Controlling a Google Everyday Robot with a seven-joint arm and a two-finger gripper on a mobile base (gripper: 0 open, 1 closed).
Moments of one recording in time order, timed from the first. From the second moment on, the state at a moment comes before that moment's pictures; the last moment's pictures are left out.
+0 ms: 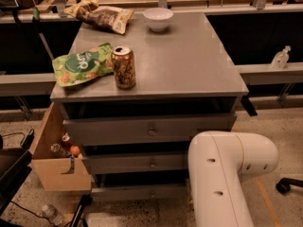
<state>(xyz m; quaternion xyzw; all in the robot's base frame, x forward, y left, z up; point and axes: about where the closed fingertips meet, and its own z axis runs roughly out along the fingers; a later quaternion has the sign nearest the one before) 0.545 -0.212 0.155 -0.73 0.68 -0.04 0.11</state>
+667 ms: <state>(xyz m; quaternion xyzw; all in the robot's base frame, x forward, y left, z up) 0.543 -0.214 0.157 -0.72 0.68 -0.04 0.11</state>
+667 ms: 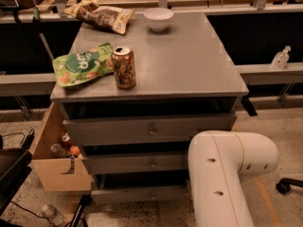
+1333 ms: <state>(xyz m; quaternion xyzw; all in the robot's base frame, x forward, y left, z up) 0.543 -0.214 0.157 -0.72 0.68 -0.04 0.11</state>
